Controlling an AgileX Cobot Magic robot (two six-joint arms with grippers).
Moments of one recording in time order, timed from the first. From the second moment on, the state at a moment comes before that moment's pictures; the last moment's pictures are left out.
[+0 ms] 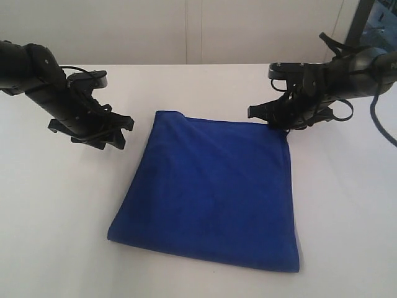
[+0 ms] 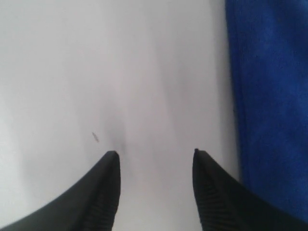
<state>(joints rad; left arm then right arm) -0.27 1.98 -1.31 -0.44 0.62 0.29 0.07 2.15 -1.38 -0.02 0.29 0.21</state>
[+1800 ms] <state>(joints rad) -0.27 1.98 -1.31 -0.44 0.61 0.29 0.07 2.11 -1.38 -0.19 0.36 0.19</state>
